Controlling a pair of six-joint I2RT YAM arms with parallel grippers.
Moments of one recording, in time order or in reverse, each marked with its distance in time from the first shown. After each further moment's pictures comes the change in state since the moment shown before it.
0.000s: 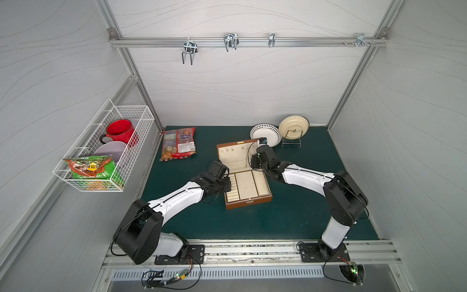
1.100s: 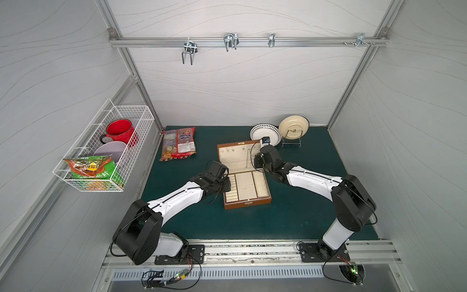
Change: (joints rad) left arm 0.006 -0.005 0.000 -0.008 -0.002 -0.002; right arm 0.000 -0.077 -0.043 0.009 0.053 -0.079
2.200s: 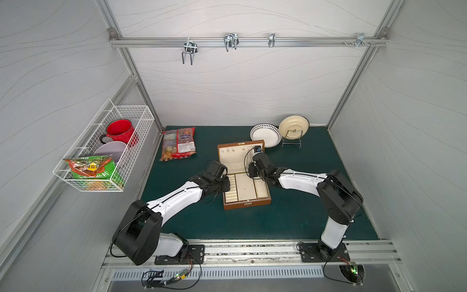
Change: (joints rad) left arm 0.015 0.000 0.000 -0.003 0.027 0.000; right arm 0.049 0.119 -0.018 0.017 -0.071 0.029
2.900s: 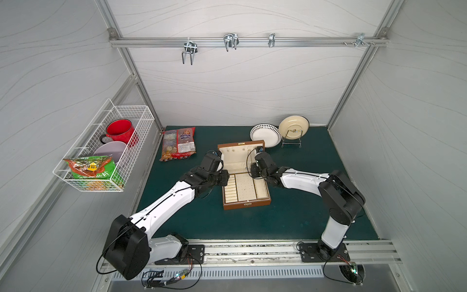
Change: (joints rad) left arm 0.033 -0.119 0.089 -0.084 -0.002 0.208; right arm -0.019 -0.019 -0.022 -0.027 -0.035 -0.003
